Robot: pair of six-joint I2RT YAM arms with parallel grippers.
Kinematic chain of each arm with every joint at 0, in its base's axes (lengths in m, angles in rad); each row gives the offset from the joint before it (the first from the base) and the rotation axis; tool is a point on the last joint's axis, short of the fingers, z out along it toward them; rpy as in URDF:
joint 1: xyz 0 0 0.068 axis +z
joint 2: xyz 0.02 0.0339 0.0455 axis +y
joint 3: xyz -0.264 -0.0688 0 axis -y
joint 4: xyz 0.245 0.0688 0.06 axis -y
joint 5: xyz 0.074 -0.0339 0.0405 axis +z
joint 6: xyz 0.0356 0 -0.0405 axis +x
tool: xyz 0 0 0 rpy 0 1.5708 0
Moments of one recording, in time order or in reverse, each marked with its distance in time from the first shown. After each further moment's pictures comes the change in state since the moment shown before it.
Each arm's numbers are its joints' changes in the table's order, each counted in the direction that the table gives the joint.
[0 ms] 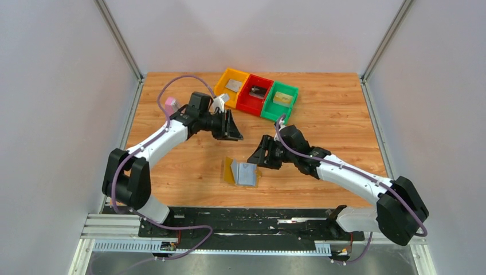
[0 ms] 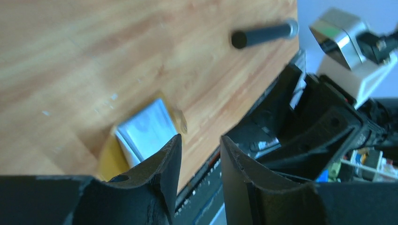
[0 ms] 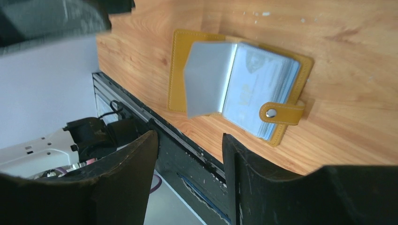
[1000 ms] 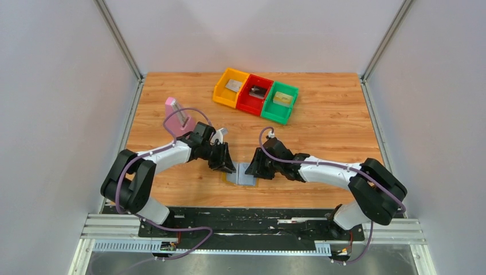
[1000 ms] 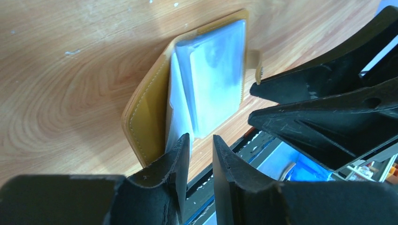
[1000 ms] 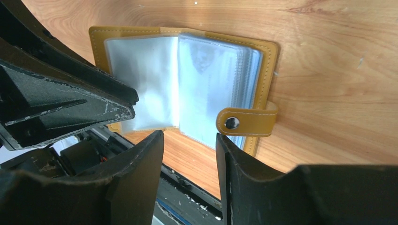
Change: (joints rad) left arm -0.078 -0.053 -0.389 0.082 0.069 -0.053; right arm 0.124 0.224 -0.046 0.090 -0.175 0.092
